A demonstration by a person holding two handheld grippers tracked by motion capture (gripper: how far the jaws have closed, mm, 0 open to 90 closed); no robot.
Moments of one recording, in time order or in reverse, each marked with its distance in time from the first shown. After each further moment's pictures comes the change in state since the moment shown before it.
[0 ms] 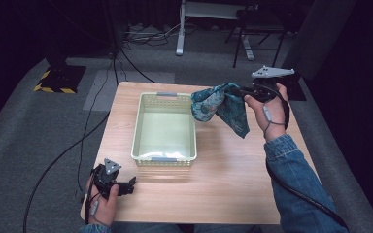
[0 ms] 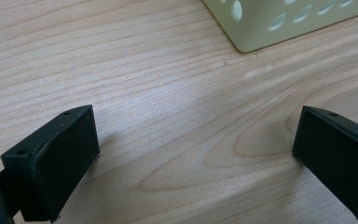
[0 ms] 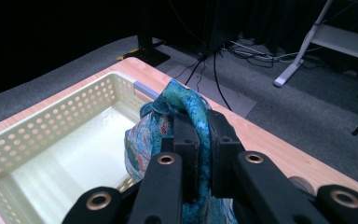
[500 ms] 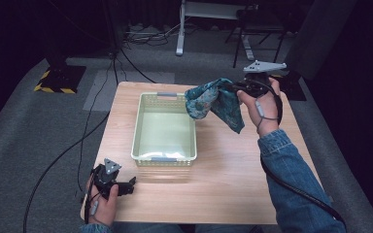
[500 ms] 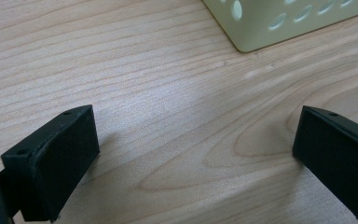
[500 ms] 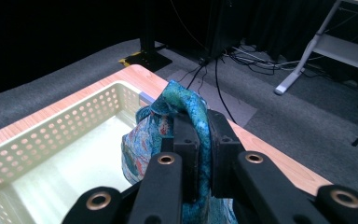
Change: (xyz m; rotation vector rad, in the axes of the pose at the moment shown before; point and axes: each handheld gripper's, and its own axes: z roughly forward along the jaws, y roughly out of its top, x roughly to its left) left arm 0.000 0.000 0.000 0.000 0.001 0.001; right arm 0.012 0.018 0.011 -0.010 0.006 -0.028
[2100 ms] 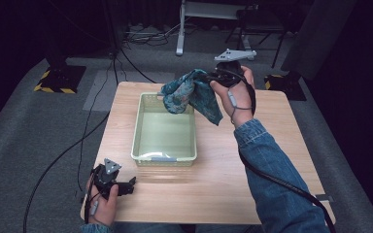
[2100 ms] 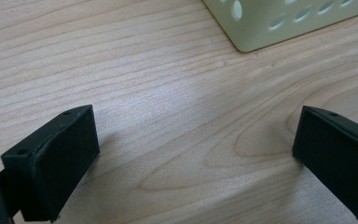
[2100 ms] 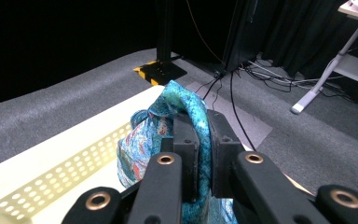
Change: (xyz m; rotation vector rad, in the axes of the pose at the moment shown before) left arm 0.000 0.000 0.000 0.000 0.000 0.001; right arm 0.044 0.045 0.041 -0.025 0.048 -0.054
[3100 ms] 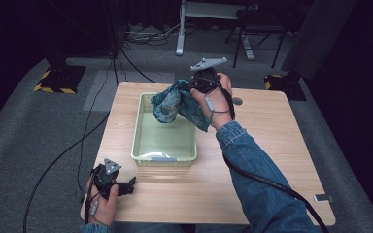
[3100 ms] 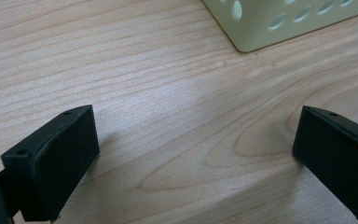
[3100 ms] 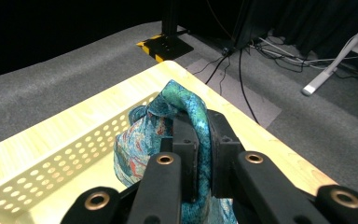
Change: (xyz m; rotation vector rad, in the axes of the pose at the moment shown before) left arm 0.000 0.000 0.000 0.000 -0.001 -0.002; right arm 0.026 -0.011 0.052 0.109 0.017 -0.020
